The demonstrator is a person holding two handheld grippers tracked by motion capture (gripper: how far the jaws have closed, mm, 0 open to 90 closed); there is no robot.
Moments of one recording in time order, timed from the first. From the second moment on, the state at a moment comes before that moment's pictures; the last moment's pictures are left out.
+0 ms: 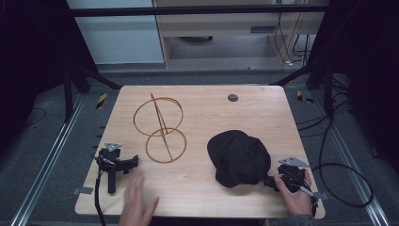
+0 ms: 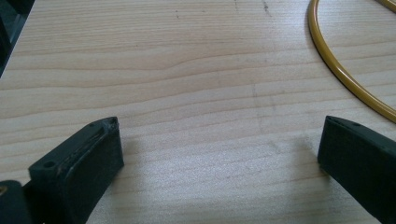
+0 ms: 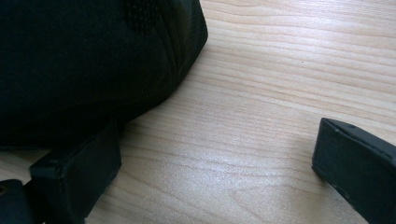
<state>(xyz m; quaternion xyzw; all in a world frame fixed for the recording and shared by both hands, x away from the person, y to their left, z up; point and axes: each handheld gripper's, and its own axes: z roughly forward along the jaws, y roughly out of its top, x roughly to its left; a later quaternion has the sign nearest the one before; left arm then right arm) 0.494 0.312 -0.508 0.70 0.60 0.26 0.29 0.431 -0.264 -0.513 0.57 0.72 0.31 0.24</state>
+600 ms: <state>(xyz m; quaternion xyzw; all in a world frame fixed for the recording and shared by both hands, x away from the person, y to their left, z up) 0.494 0.312 -0.508 0.70 0.60 0.26 0.29 0.407 -0.259 -0.476 0.57 0.73 0.32 0.19</state>
